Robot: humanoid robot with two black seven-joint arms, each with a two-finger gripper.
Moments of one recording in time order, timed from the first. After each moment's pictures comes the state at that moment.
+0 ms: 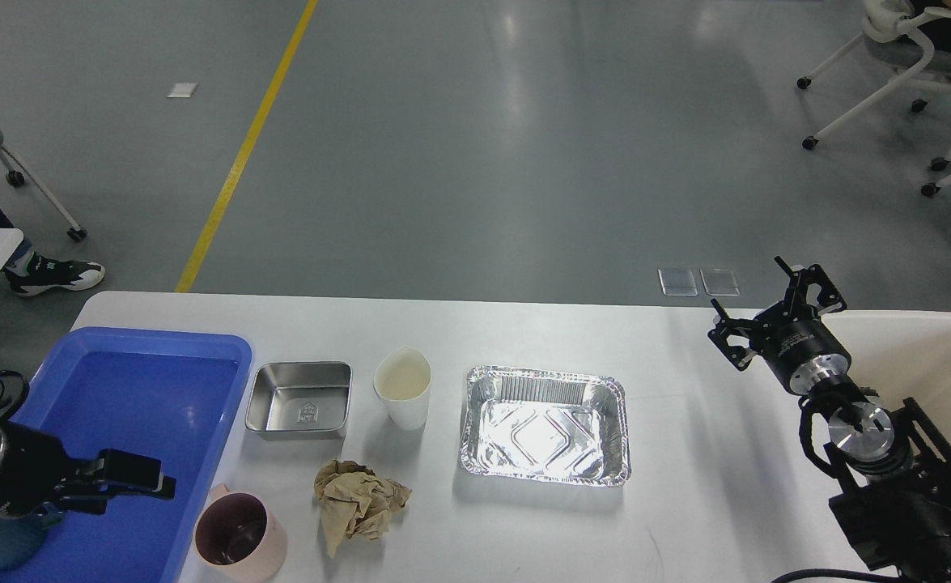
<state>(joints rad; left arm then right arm) -0.44 1.02 -0.63 -1.44 1.19 -0.90 0.10 0.42 -0.14 1.61 0.74 -0.33 0.36 -0.10</state>
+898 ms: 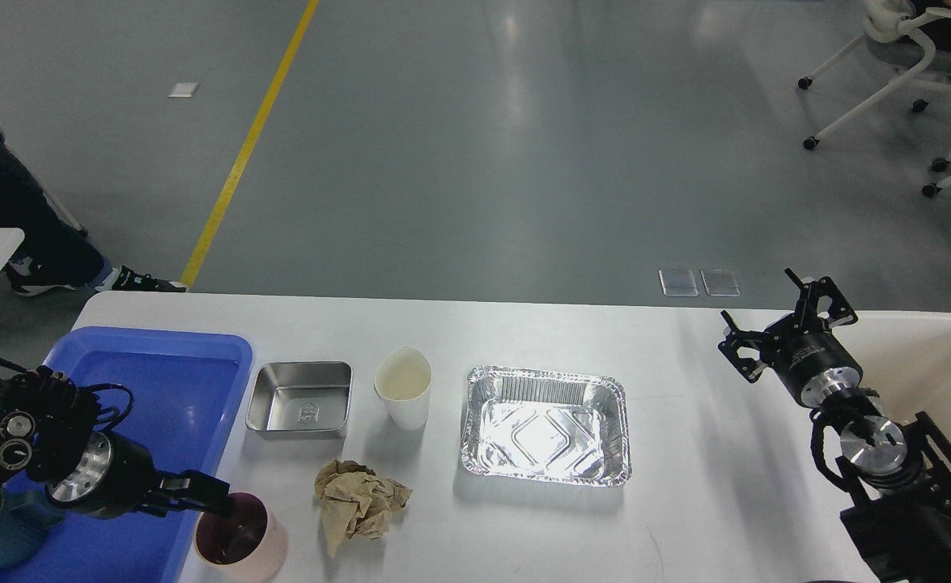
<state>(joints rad) -0.48 0.77 -0.63 -1.35 1.39 -0.93 0.22 0.39 -0.16 1.62 0.74 -0.33 0.38 -0.10</state>
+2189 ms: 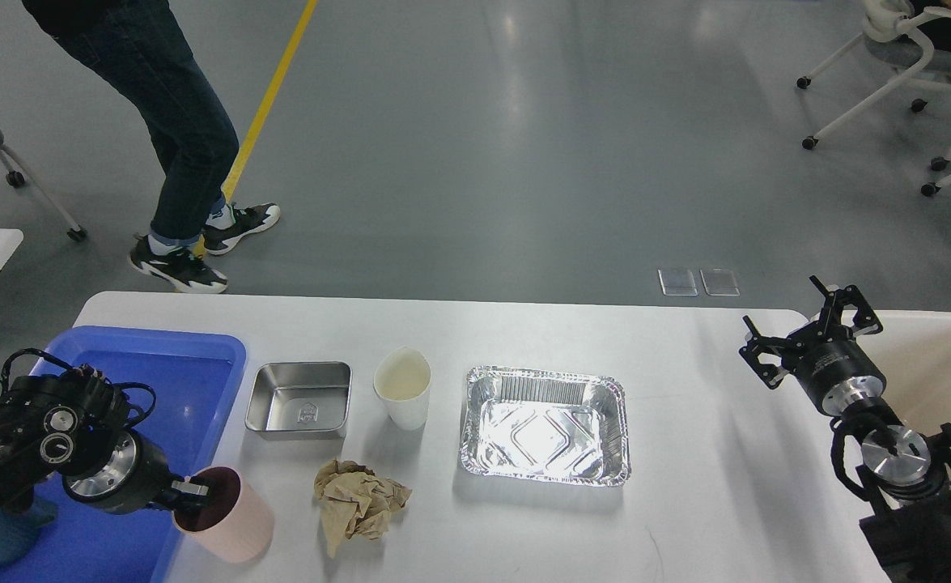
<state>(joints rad) -0.49 0.68 -0.64 -1.34 1.39 -0.96 0.49 0.36 -0.19 1.63 0.74 -0.30 0.38 -0.10</state>
